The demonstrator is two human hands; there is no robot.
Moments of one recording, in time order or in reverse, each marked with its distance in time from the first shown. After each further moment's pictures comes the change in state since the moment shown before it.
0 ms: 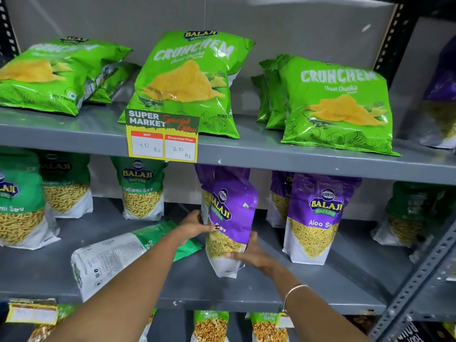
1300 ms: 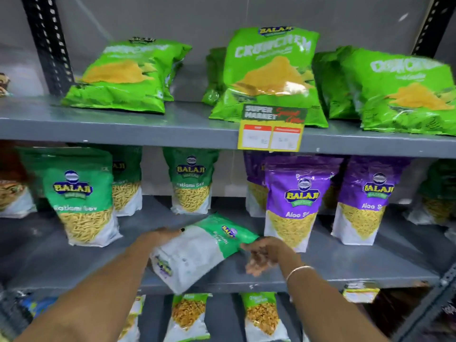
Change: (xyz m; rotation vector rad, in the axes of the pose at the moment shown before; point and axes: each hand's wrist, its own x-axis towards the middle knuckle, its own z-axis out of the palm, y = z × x) left_hand -0.008 -0.143 -0.206 0.328 0.012 -0.254; right_hand 0.012 -0.050 0.138 0.111 -0.243 0.645
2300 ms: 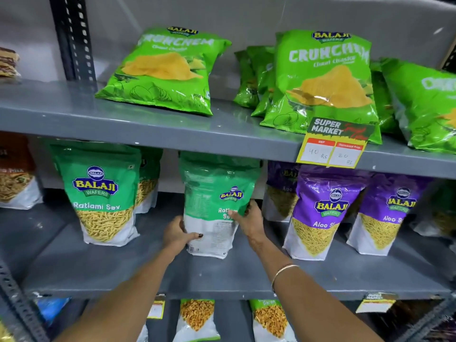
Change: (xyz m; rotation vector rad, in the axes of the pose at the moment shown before) left_hand -0.012 -0.012 -0.020 -0.389 0.283 0.205; right_hand 0.007 -0.091 0.108 0.146 0.675 -0.793
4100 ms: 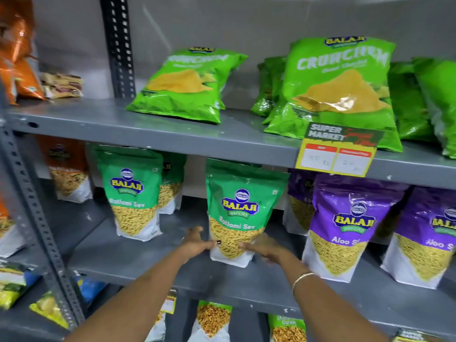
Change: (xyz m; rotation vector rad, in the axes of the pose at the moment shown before) left_hand -0.019 0.006 0.005 0.263 -0.124 -0.125; right_hand 0.007 0.025 -0.035 -0.516 -0.638 0.080
